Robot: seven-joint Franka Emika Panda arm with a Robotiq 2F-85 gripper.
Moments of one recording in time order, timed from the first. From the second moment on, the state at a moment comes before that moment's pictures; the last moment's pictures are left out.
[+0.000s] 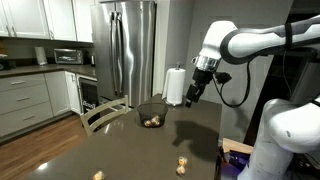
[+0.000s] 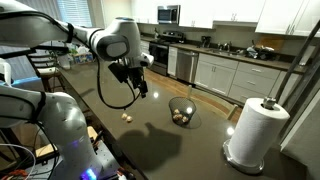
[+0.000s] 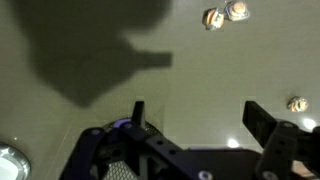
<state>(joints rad) -0.05 -0.90 -0.02 -2.78 0.06 2.05 0.10</state>
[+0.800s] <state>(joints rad) 0.03 -0.53 0.11 -2.75 0.07 1.97 0.17</state>
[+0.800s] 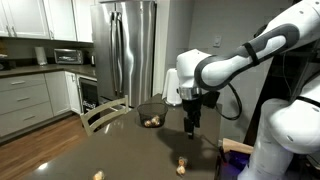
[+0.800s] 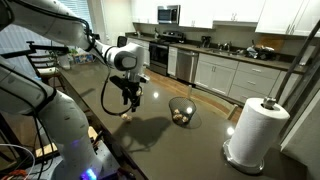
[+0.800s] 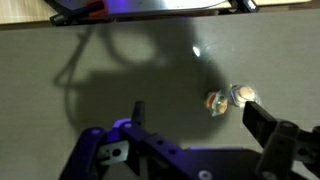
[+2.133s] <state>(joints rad) 0.11 -0.19 0.10 -2.69 0.19 2.16 -0.02</state>
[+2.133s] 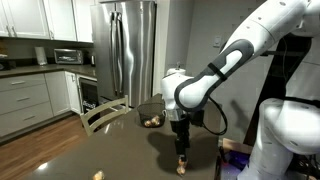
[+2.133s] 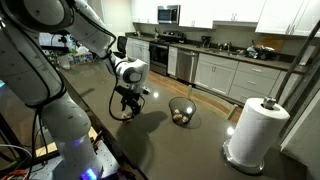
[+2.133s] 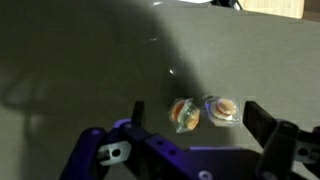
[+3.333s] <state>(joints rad) 0.10 -0.03 0.07 -2.68 0.12 2.33 -0.03</state>
